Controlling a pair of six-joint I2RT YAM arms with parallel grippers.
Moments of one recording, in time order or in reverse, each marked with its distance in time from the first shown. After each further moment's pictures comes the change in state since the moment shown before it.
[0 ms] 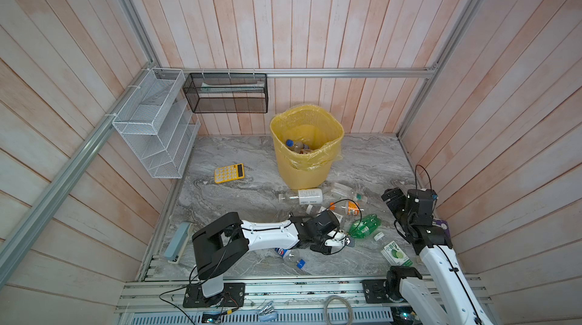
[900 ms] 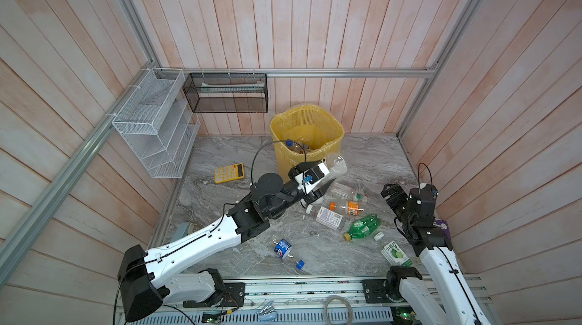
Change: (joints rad) left arm 0.239 -0.541 0.007 0.497 0.015 -0.344; right arm 0.000 -0.015 -0.013 0.117 -0.045 -0.055
